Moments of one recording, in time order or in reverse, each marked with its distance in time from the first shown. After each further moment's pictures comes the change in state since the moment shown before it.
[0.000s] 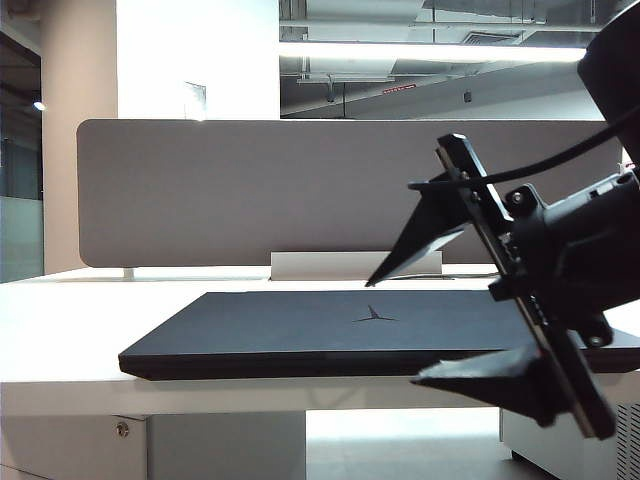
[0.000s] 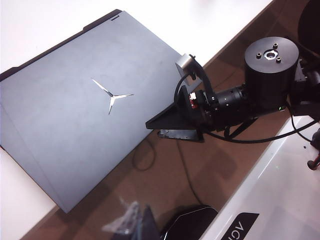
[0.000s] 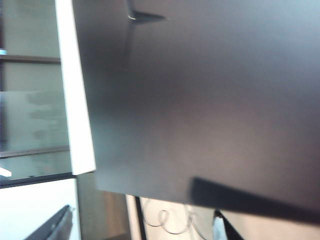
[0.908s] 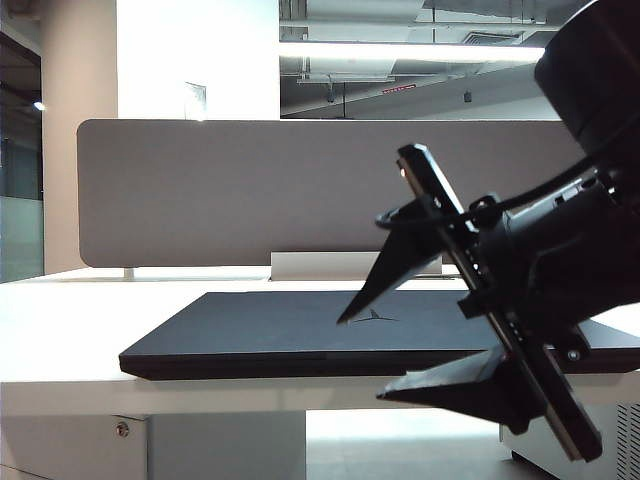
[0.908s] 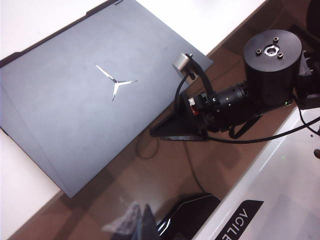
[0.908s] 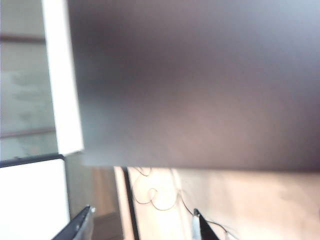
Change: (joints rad) left arm 0.000 0.001 0.000 -0.046 -0.006 0.000; right arm 0.081 0.015 0.047 -0.111 0.016 0.000
